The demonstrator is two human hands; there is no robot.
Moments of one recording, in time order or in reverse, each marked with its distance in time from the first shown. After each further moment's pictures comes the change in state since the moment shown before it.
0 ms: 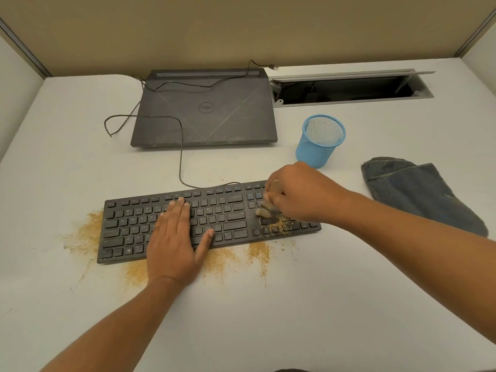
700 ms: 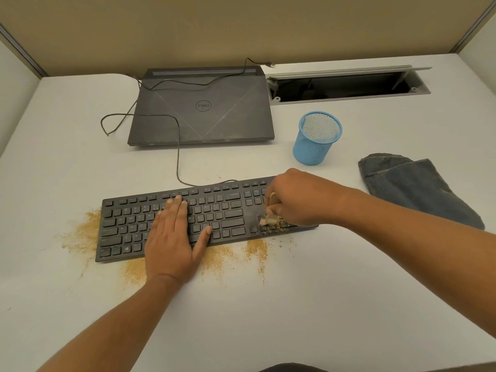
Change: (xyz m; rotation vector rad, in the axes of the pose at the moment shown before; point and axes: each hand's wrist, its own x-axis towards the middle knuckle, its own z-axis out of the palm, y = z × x) left_hand 0.000 0.000 0.001 -0.008 0.018 0.000; right_hand -0.011 -0.005 -0.004 -0.037 -0.162 -0.019
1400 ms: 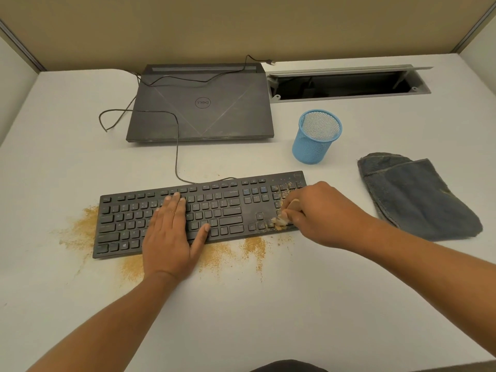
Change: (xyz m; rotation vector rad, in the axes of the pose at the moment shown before) left_hand 0.001 -0.001 0.001 0.004 0.000 0.011; right_hand -0.037 0.014 0.023 0.144 0.187 0.137
